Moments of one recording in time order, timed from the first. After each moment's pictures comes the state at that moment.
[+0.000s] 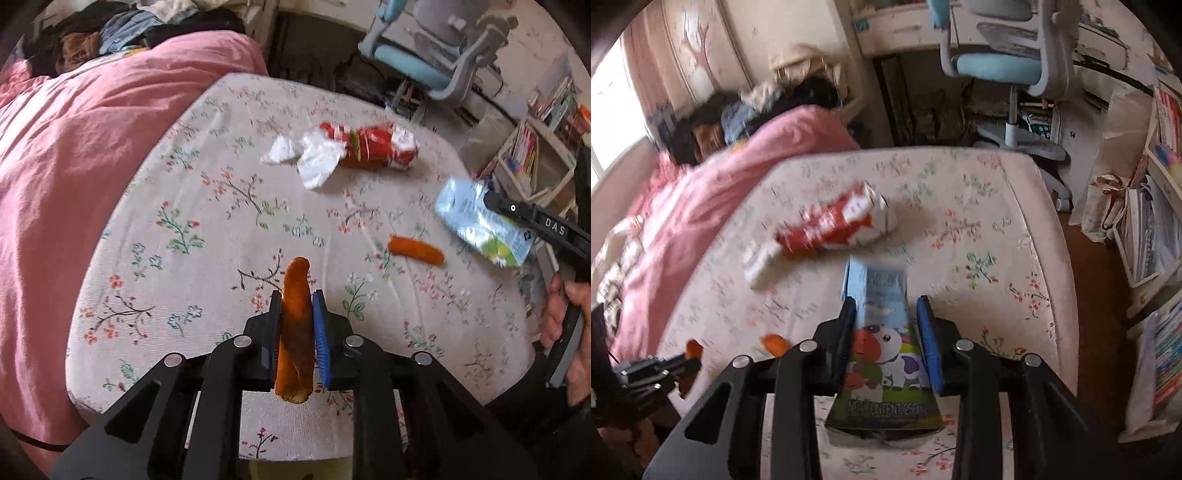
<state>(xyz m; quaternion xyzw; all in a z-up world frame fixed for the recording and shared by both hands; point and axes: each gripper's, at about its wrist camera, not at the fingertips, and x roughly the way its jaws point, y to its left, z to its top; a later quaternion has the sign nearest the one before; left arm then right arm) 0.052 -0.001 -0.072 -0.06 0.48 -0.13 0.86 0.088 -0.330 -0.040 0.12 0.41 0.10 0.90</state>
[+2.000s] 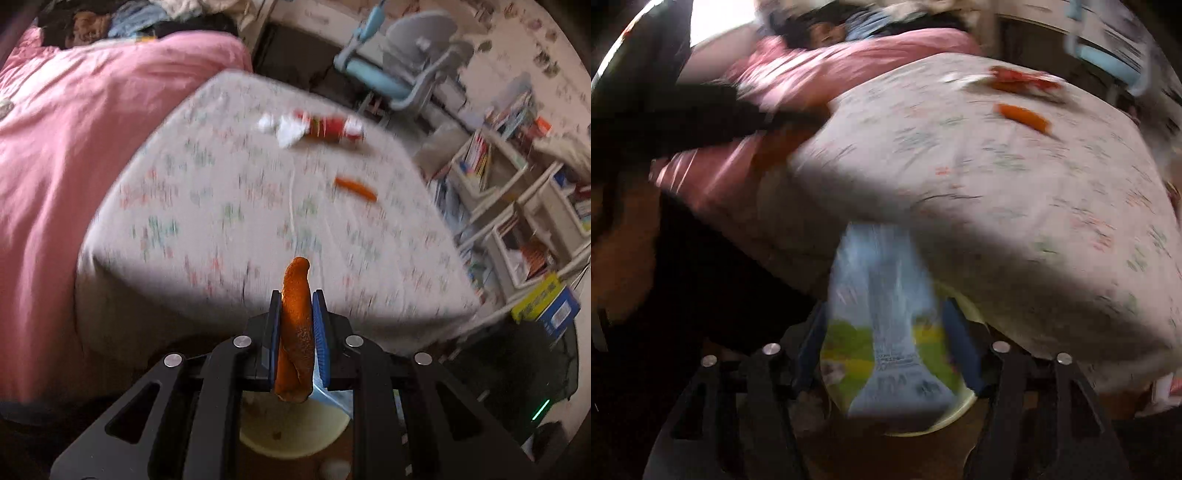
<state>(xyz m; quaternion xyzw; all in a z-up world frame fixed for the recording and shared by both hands) -0.074 0.034 -0.067 -0.11 0.48 -0.18 0.85 -0.124 -0.206 -0.083 0.04 0.47 0.20 0.86</state>
